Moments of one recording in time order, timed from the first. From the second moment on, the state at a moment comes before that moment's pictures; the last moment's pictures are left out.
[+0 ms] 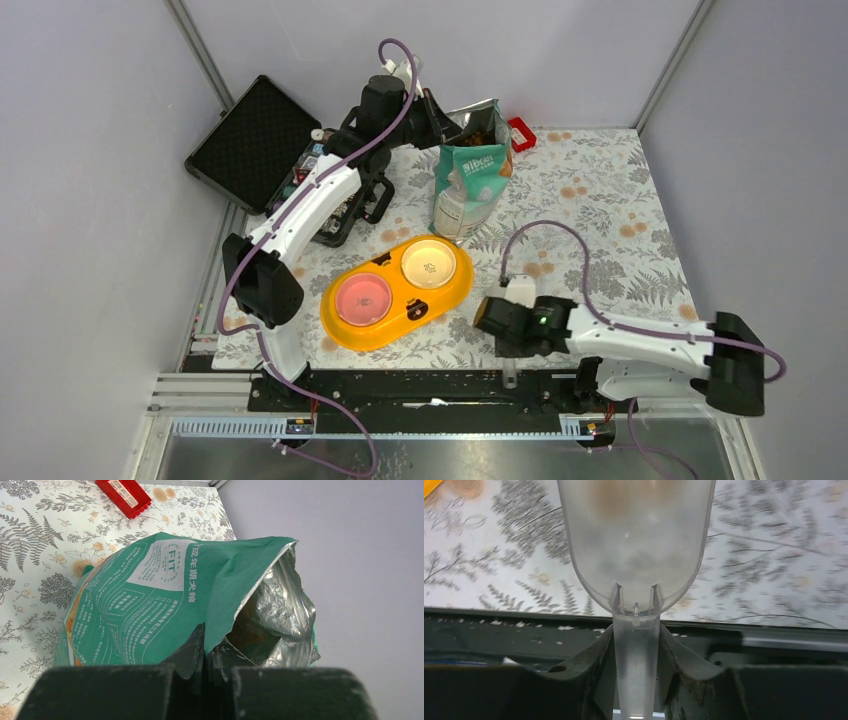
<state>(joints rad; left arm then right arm) -0.54 1.82 1.88 -0.34 0.29 -0.71 1.24 1.15 0.70 -0.90 0.34 1.19</state>
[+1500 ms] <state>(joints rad) -0.54 1.77 1.84 -0.36 0.29 -0.69 0.62 1.33 0.51 -0.12 0.36 0.78</state>
